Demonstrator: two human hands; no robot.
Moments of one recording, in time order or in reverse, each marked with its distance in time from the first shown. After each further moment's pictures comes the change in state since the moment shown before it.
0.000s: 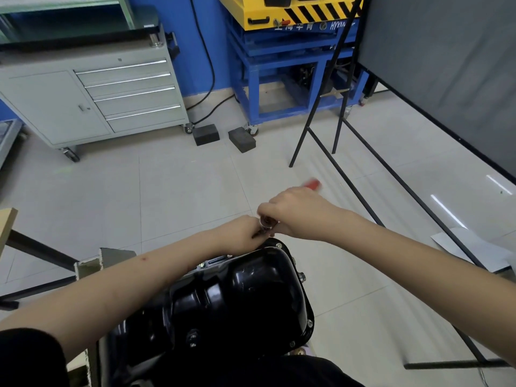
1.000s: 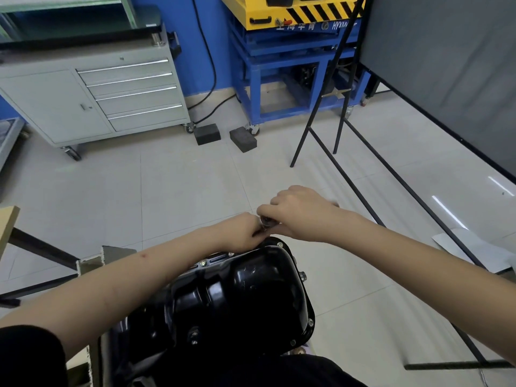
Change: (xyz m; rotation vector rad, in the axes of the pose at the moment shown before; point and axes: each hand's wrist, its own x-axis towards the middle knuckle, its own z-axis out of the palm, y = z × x) left_hand -0.003 0.002 -0.004 0.050 -0.002 -0.029; right_hand -0.001 -0.006 0.002 -0.048 -0.012 0.003
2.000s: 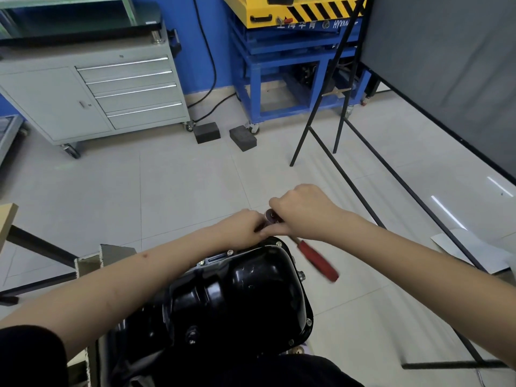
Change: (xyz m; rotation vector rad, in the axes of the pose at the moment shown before) left_hand 0.003 0.005 -0.003 0.024 0.019 -0.050; right_hand 0.001 0.001 -0.004 0.039 -0.003 0.109
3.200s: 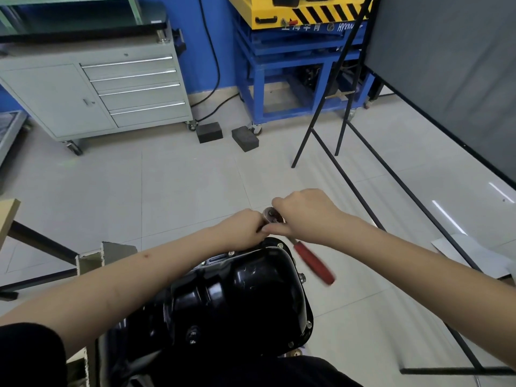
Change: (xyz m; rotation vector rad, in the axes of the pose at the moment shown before) left_hand 0.001 -0.005 0.000 0.034 0.036 0.002; right_hand -0.002 -0.001 -0.003 0.043 -0.019 0.072
